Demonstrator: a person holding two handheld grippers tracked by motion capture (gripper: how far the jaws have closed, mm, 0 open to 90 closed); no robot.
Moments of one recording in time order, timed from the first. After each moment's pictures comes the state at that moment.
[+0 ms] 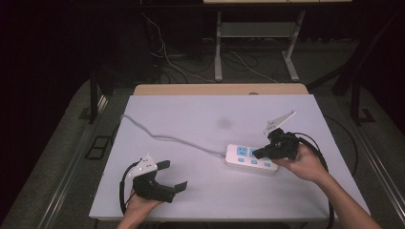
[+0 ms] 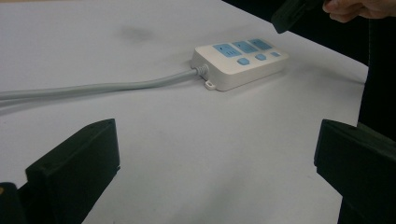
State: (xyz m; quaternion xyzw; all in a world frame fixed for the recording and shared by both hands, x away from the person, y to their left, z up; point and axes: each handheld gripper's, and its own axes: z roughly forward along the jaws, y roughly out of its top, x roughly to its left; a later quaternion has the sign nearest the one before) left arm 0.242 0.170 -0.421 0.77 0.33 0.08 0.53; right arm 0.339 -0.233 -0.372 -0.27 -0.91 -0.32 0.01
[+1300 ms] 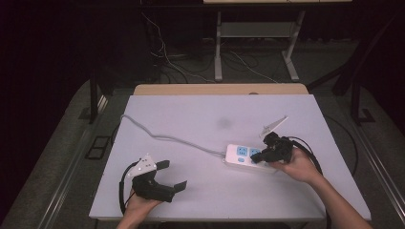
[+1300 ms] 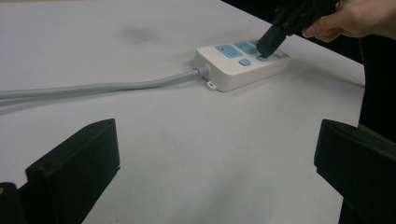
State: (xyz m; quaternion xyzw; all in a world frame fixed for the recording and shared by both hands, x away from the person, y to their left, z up) left arm 0.242 0.171 -0.421 0.77 0.34 0.08 0.54; right arm 0.351 -0.233 -0.408 -0.29 -0.91 -0.30 0.03
